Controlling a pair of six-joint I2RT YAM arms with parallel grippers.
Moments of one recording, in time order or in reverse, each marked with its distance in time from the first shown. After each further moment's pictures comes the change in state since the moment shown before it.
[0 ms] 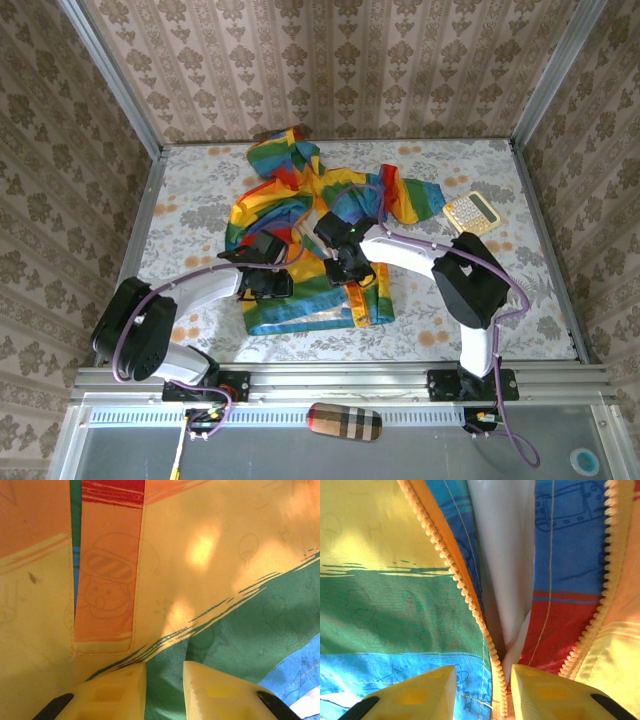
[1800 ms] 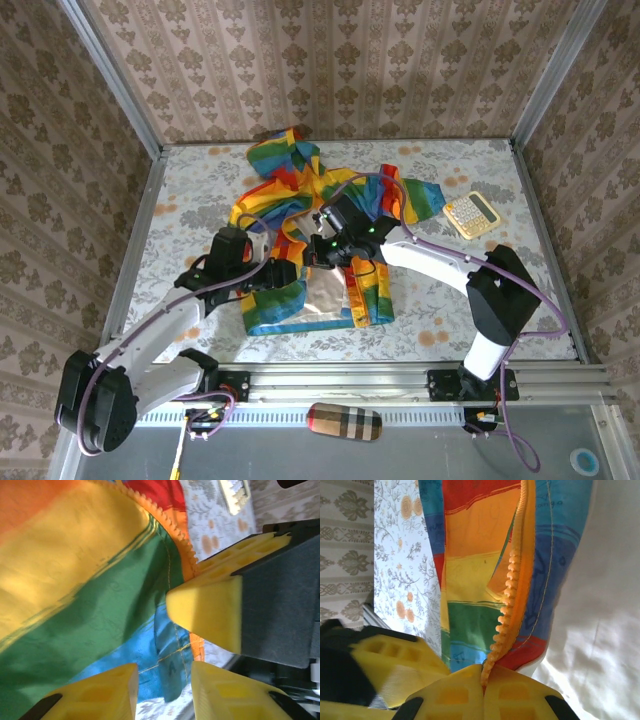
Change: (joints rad) left arm 0.120 -0.401 -0.148 0.242 0.487 -0.128; right arm -0.014 -0.190 -0.072 0.399 -0.349 0.305
